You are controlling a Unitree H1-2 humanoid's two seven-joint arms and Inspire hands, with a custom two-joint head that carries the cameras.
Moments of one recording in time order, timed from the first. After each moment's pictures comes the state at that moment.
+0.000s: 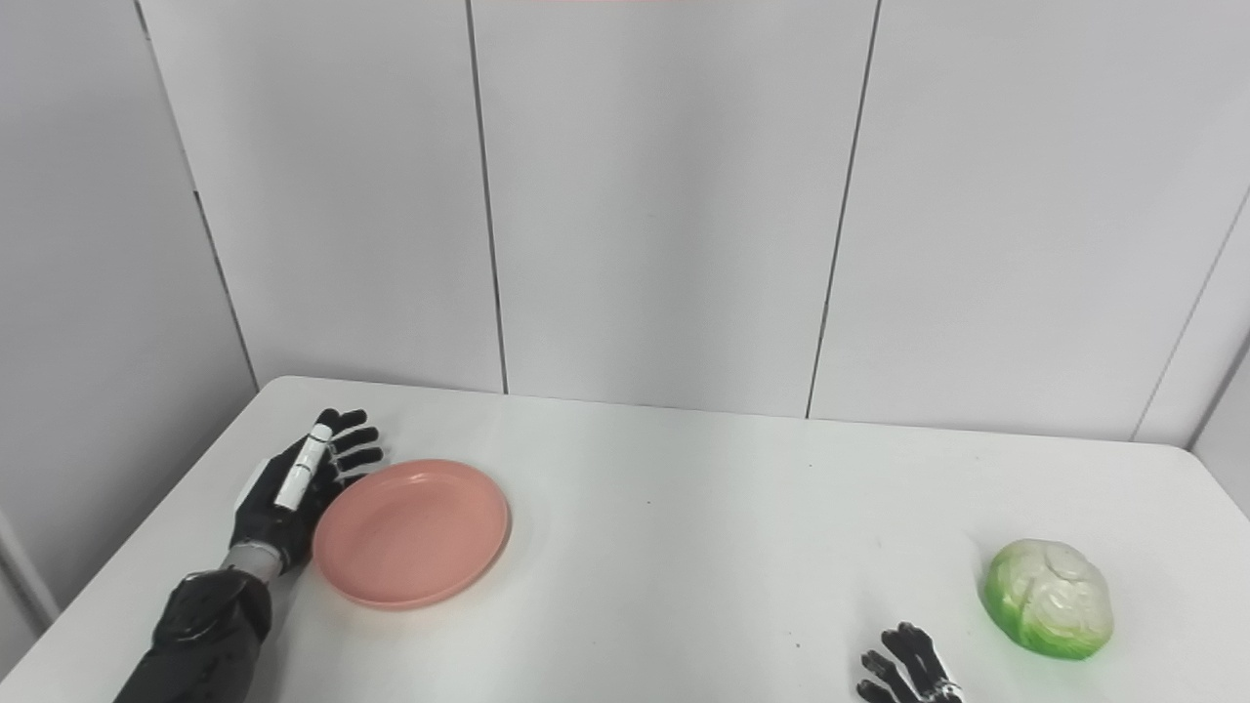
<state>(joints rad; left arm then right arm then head) -0.62 0.32 0.20 0.91 -0.28 -0.25 -0.20 0.15 0.06 -0.01 -0.04 0.06 -0.40 -0.04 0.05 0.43</state>
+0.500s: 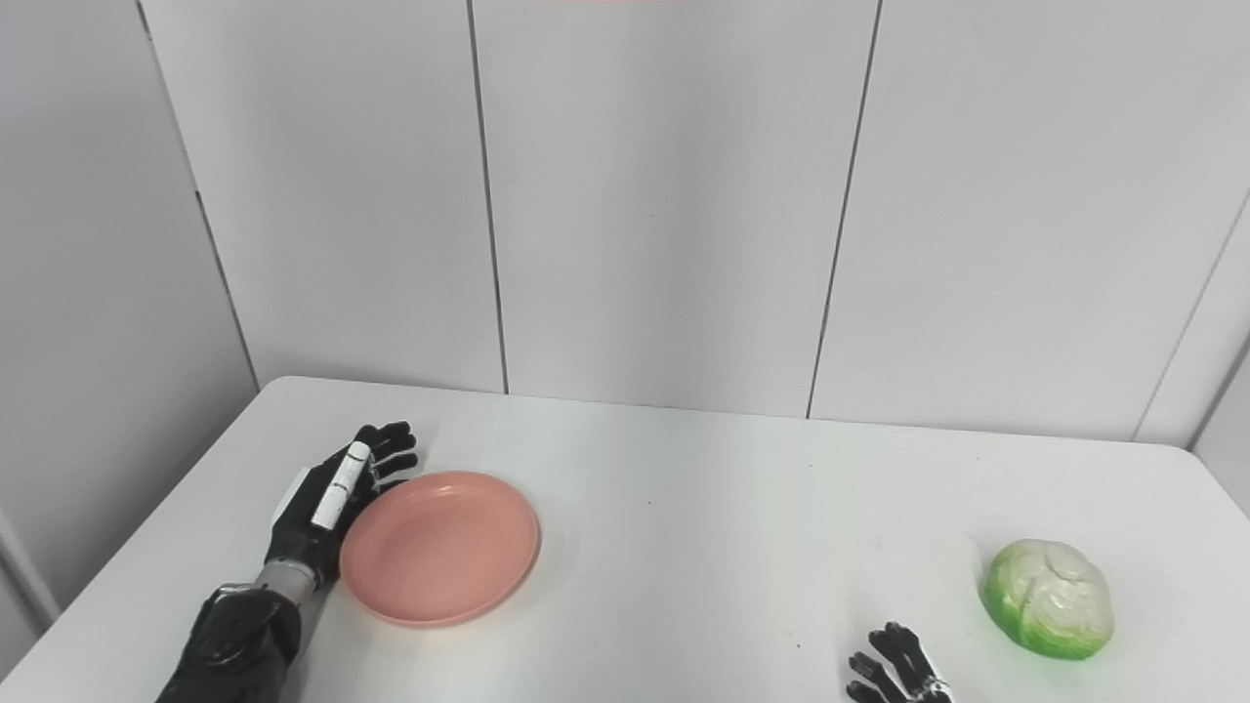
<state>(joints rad) -0.55 0.25 0.12 0.75 -0.22 -0.20 -0.17 0.15 0.06 0.00 -0.05 0.03 -0.39 -0.04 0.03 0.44</state>
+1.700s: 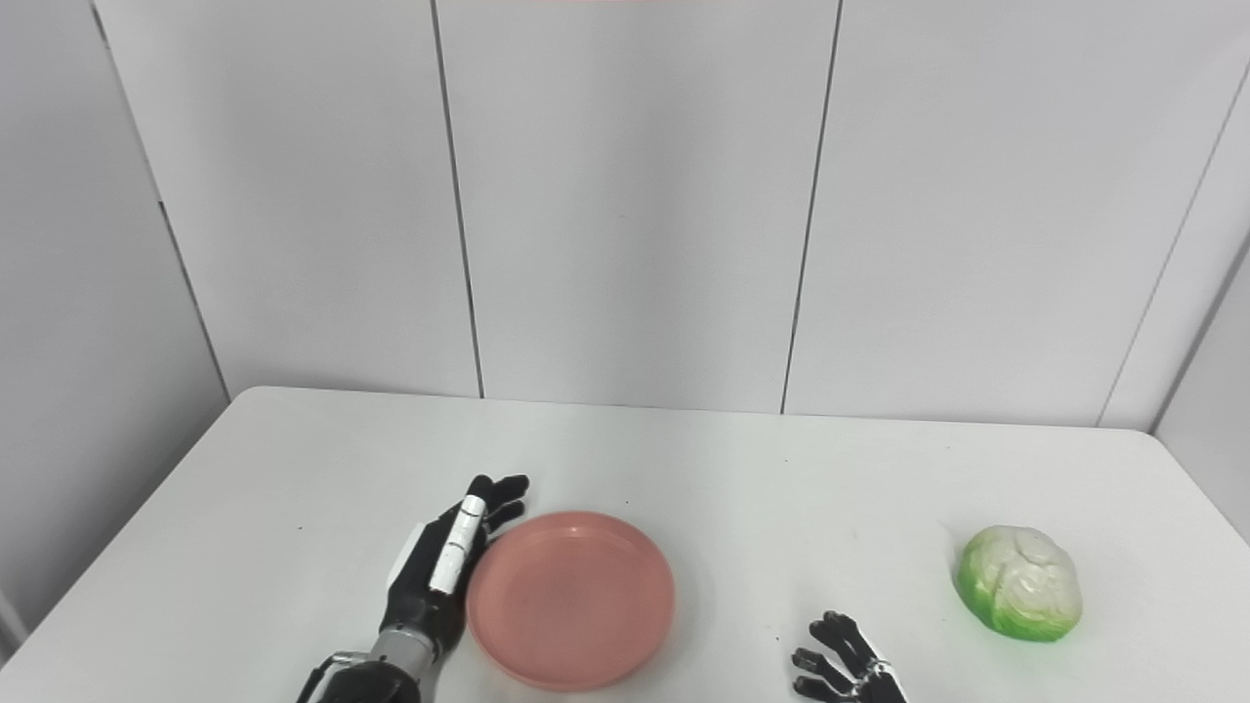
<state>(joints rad) -0.38 -0.03 -0.01 0.29 -0.16 0.13 -0.03 0.16 0.07 0.05 -0.08 -0.01 -0.38 -0.07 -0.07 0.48</state>
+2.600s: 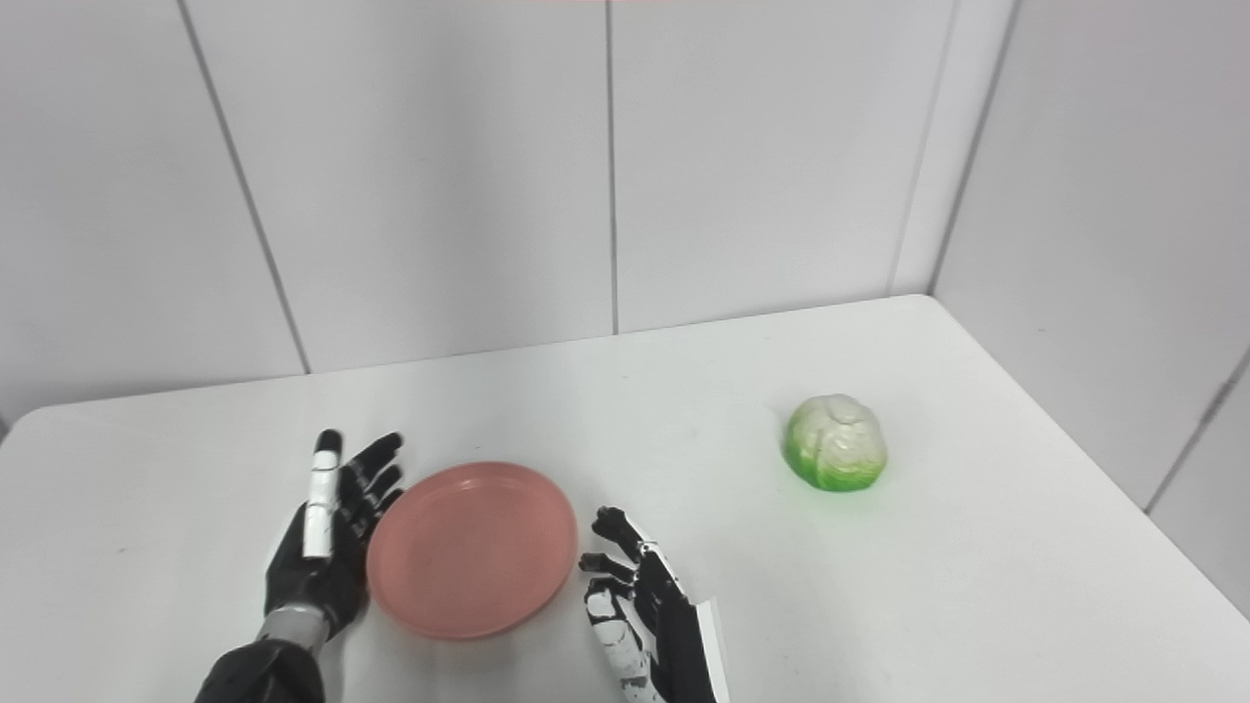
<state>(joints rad) -0.38 -0.07 0.07 0.18 -0.24 0.33 -0.04 0.16 0.17 0.21 -0.12 -0.26 -0.26 -0.26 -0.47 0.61</state>
